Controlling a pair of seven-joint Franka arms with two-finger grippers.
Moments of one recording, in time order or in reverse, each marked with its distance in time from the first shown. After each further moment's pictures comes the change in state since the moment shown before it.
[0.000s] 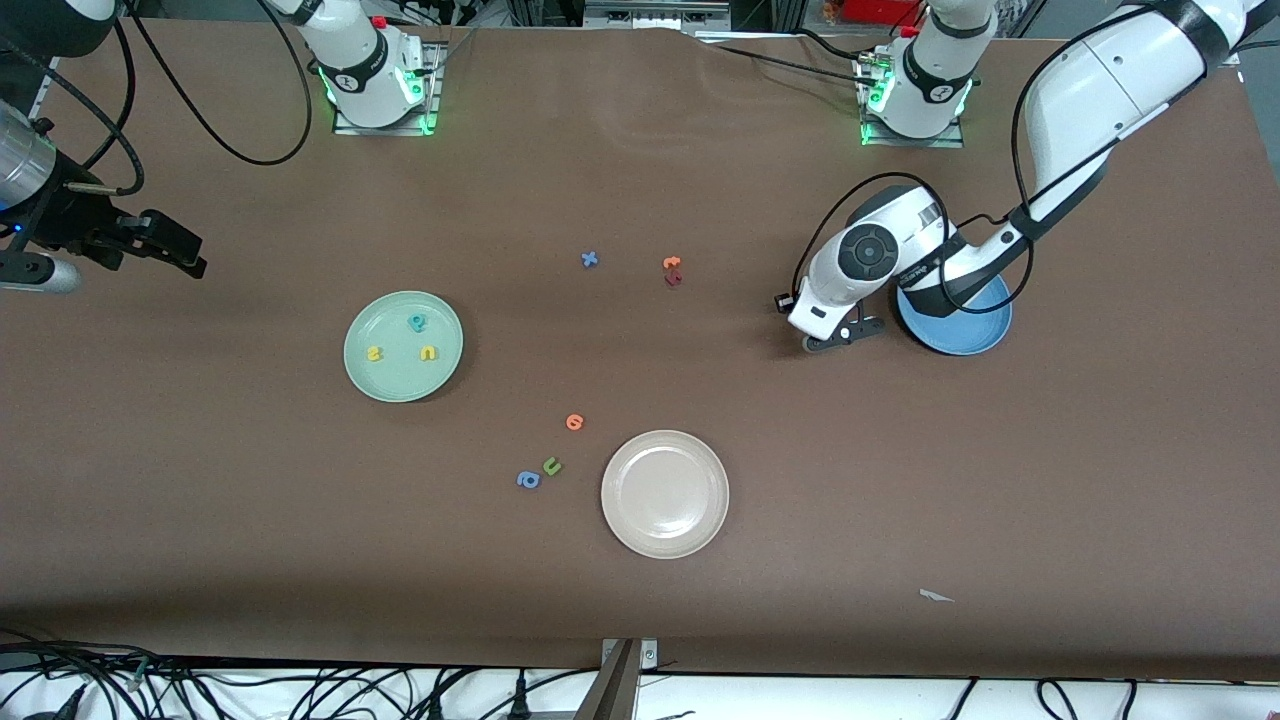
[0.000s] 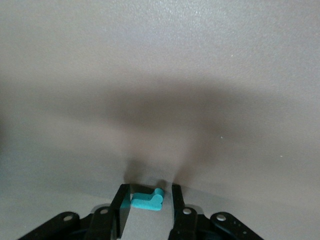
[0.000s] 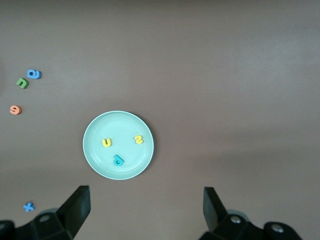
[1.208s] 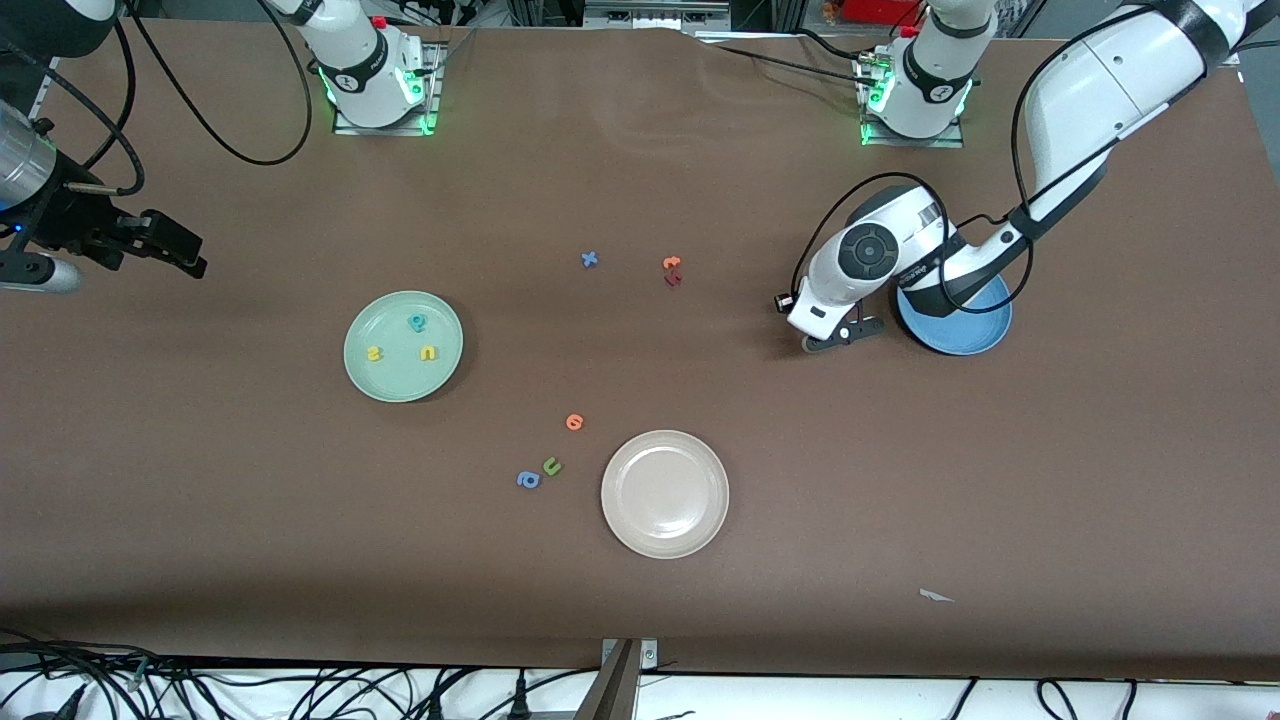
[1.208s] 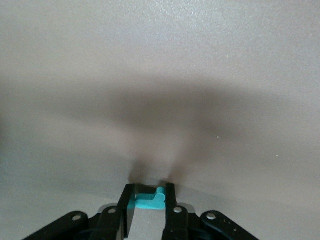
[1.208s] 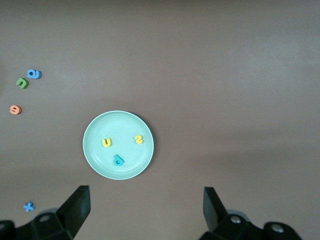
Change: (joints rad) left arm 0.000 0.000 -0.001 0.001 0.000 0.004 0.000; right arm 0.000 0.000 0.000 -0.001 0.000 0.000 0.000
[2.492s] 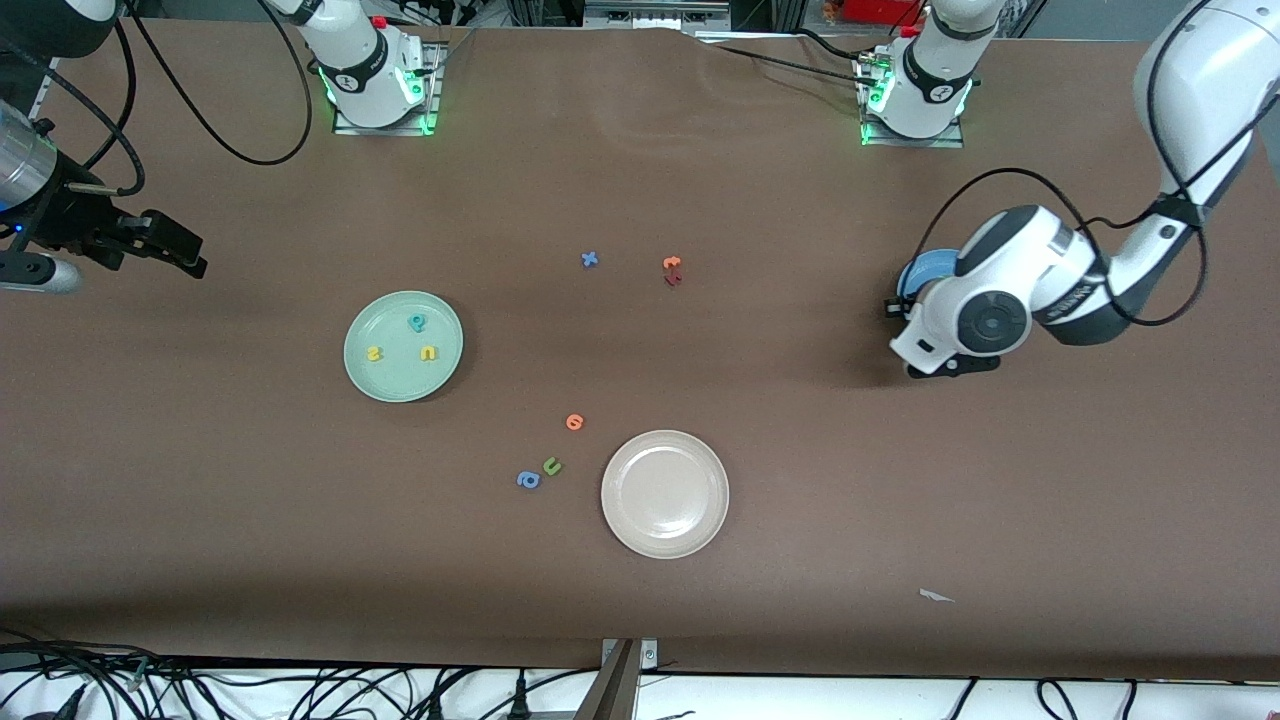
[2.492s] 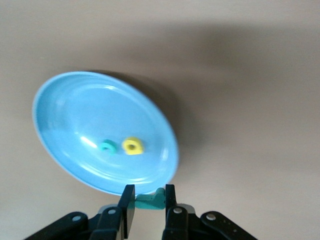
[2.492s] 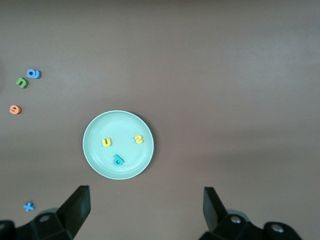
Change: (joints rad) left arm 0.290 -0.003 -0.145 0.252 -0.065 -0.645 0.484; right arm 0.000 0.000 0.000 -0.001 0.000 0.000 0.000
